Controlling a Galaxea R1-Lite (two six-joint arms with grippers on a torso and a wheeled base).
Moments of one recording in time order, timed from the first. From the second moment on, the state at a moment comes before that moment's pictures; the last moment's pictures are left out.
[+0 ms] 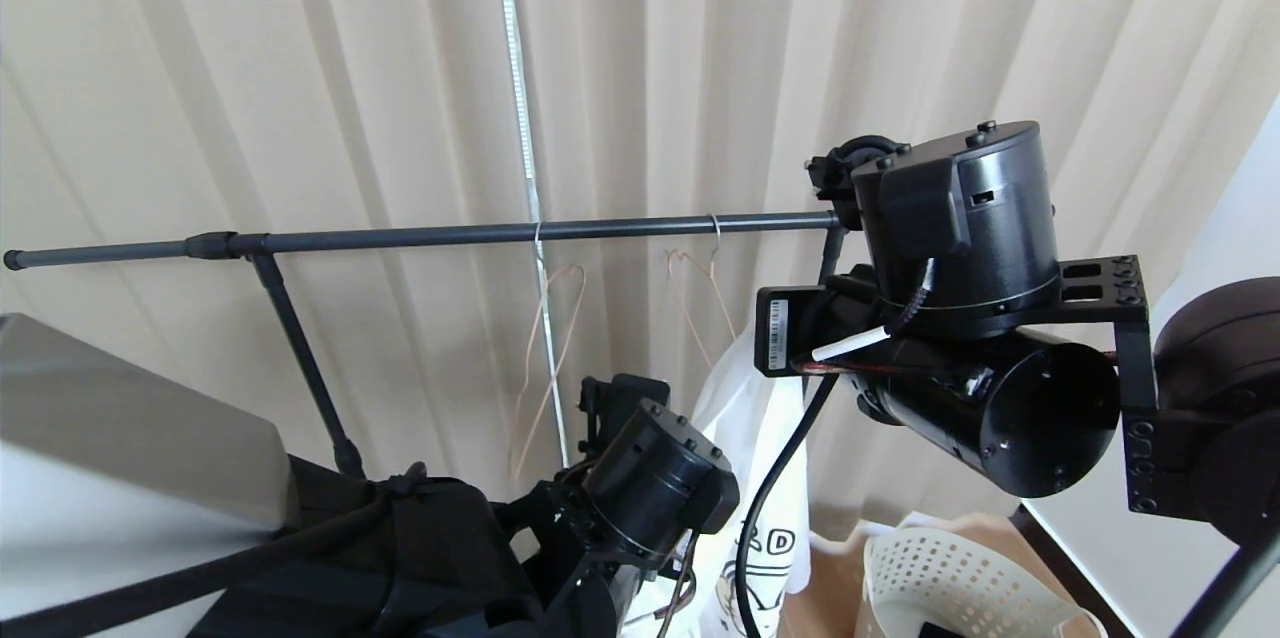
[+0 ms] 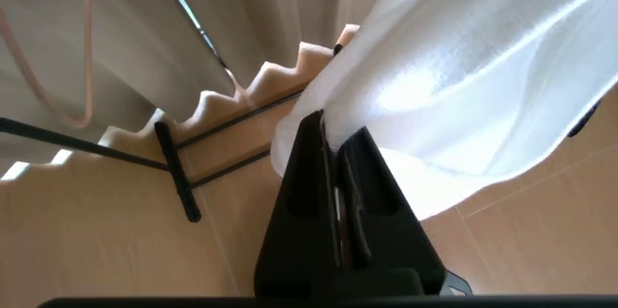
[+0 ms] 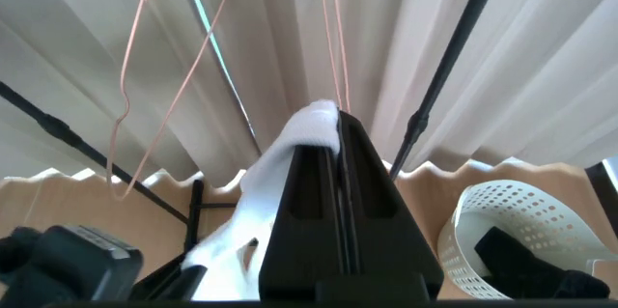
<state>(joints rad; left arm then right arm) -0.95 1.97 -0.95 -0.24 0.52 -0.41 0.86 1.72 -1.18 -0.07 -0.69 0.41</state>
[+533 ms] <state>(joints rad) -0.88 1.85 -0.91 -0.24 0.52 -0.39 0.82 1.68 -1.11 -0.07 -0.68 0.31</state>
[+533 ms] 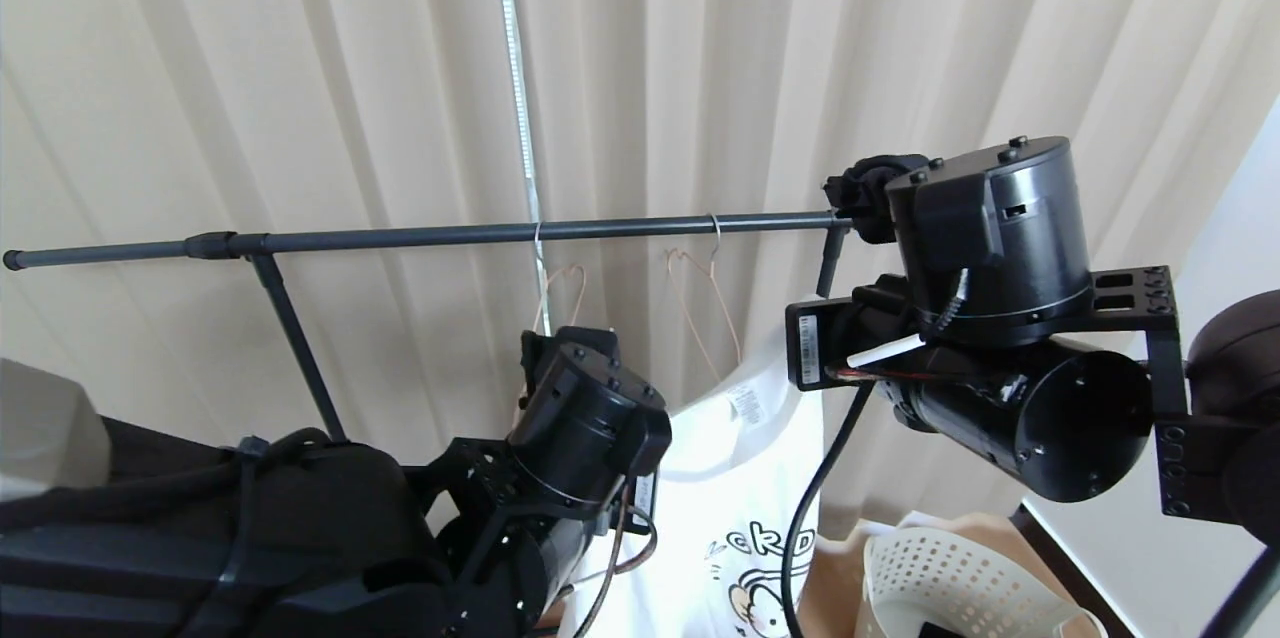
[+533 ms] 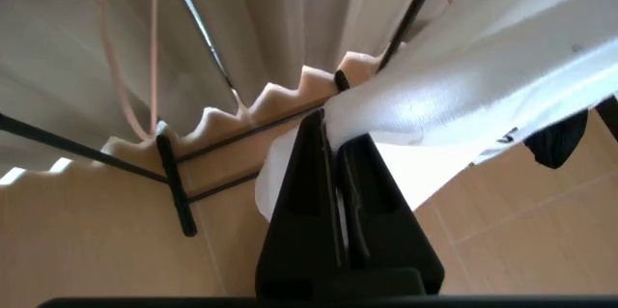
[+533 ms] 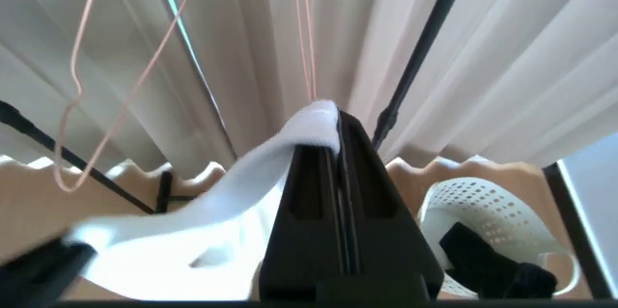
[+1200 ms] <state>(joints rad) -0.79 1.70 -0.93 -0.24 0.52 -0.28 0.87 1.52 -0.81 -0.07 -0.52 -0.04</state>
